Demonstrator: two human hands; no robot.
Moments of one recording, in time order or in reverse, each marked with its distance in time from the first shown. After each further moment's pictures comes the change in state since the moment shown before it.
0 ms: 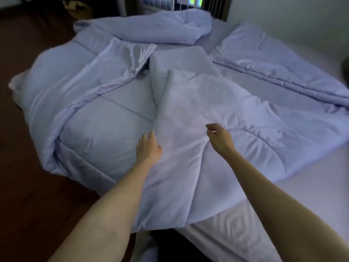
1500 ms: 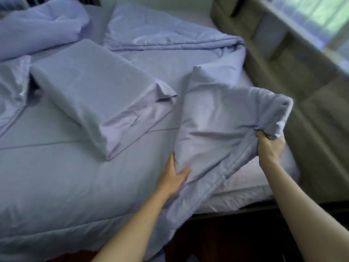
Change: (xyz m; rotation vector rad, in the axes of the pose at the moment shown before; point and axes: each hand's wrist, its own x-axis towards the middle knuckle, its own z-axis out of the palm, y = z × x) left_hand -0.136 0.073 0.093 -0.423 -0.640 0.593; right_hand -0.230 0.160 -0.100 0.435 1.276 0.567
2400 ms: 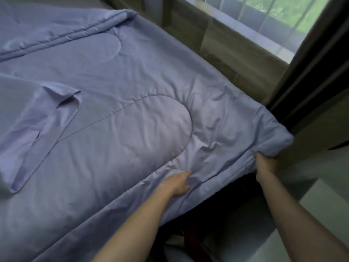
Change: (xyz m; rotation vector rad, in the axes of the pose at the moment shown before) left_hand -0.066 0.058 0.224 0.861 -0.845 0.409; right_hand -0.010 0.207 -0.296 0.100 0.379 0.621
